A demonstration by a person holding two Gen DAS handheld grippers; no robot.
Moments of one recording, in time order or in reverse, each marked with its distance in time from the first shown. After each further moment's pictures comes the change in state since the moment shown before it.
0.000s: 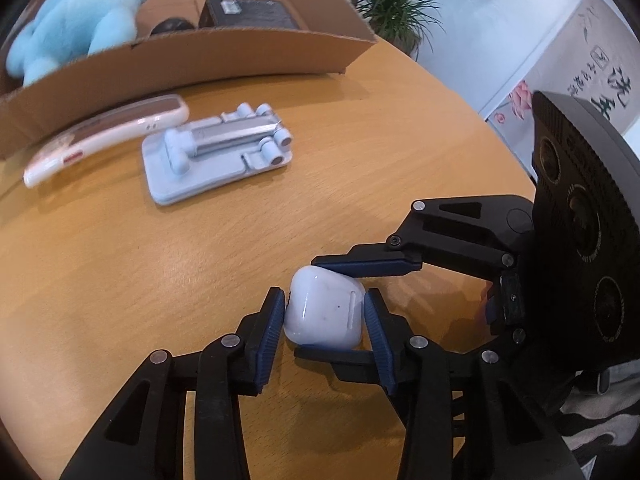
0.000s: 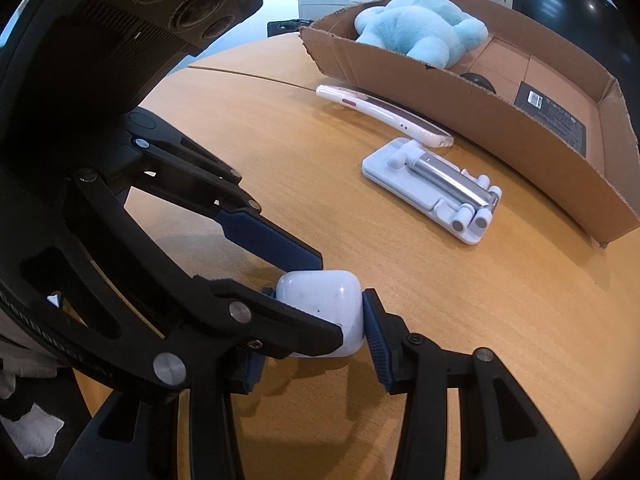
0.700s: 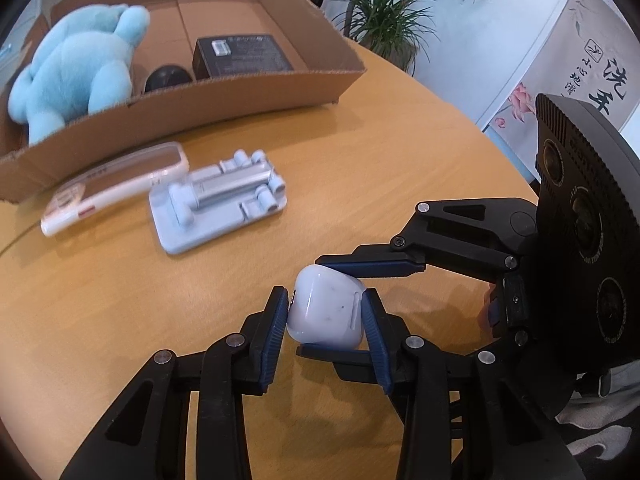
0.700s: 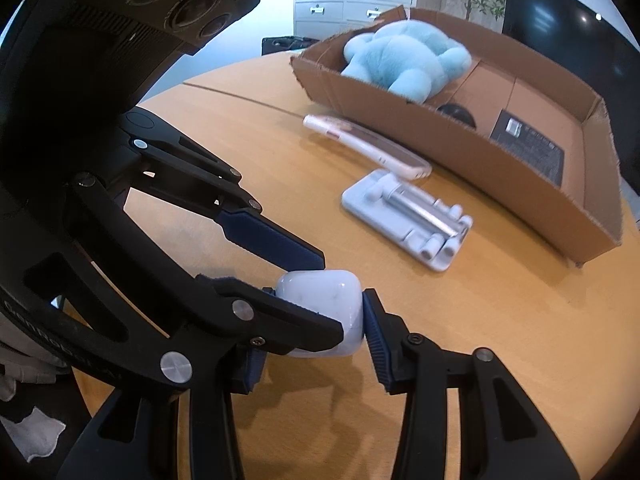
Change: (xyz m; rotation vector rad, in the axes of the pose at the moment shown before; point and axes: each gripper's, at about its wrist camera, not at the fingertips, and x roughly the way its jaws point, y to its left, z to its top) left arm -0.016 -0.012 0.023 0.041 -0.058 0.034; right arm -0.026 -0.008 0.010 -0.011 -0.062 -0.056
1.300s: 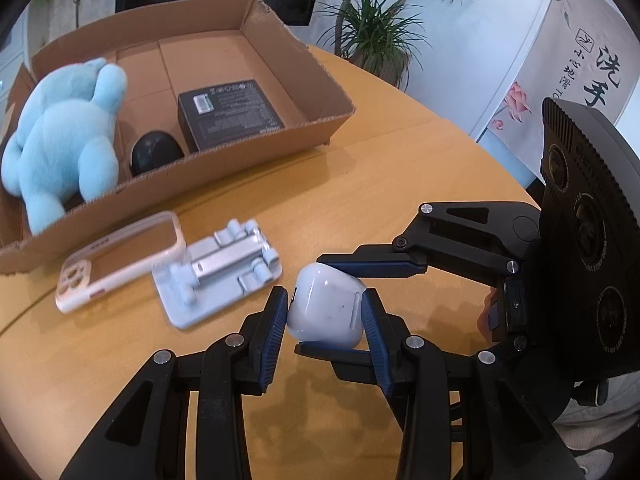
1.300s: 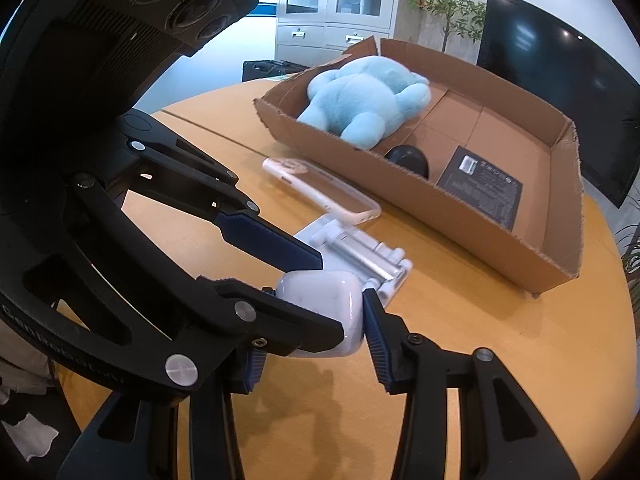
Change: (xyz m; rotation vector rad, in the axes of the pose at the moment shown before) left arm -0.008 -0.013 0.050 0.066 -0.041 0.024; right arm -0.019 -0.029 0.023 0.002 -0.074 -0.079
